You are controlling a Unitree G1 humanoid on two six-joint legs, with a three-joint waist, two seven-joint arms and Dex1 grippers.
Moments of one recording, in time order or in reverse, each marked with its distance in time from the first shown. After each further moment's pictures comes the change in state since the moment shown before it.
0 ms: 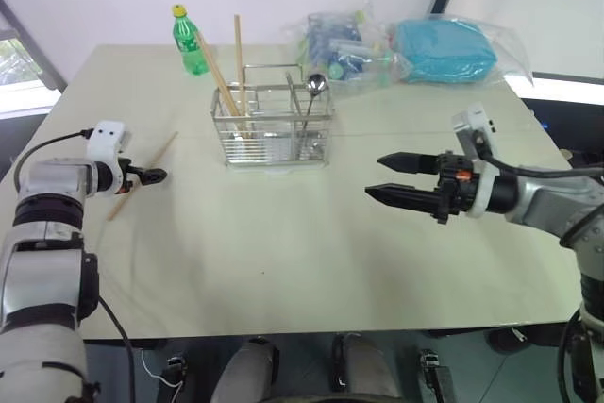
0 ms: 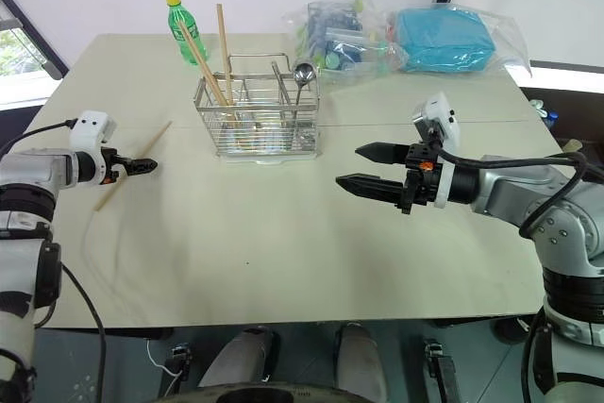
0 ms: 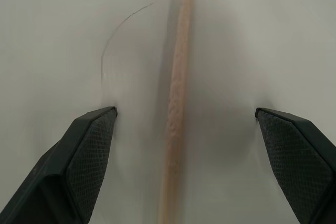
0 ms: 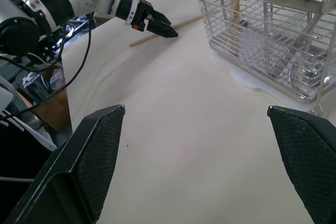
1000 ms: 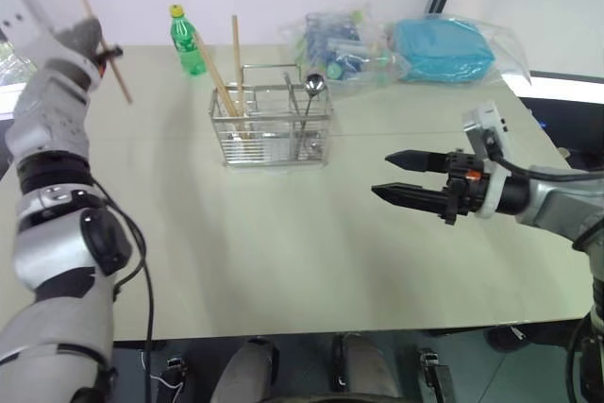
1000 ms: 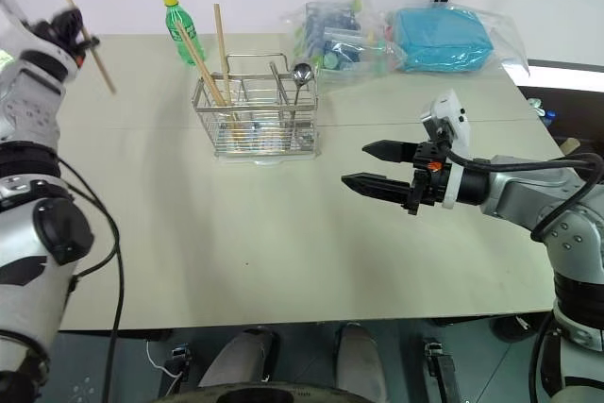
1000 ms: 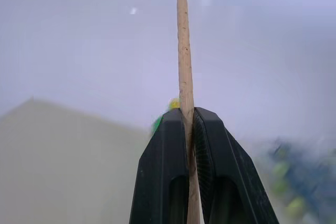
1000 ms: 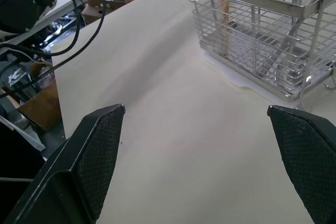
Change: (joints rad) left arm -0.199 -0.272 0.498 -0.358 -0.374 -0.311 0.432; right arm 0.000 -0.030 -0.028 -0.012 0.005 -0.005 -0.006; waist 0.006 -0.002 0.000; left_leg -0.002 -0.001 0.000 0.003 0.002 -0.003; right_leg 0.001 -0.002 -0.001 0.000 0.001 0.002
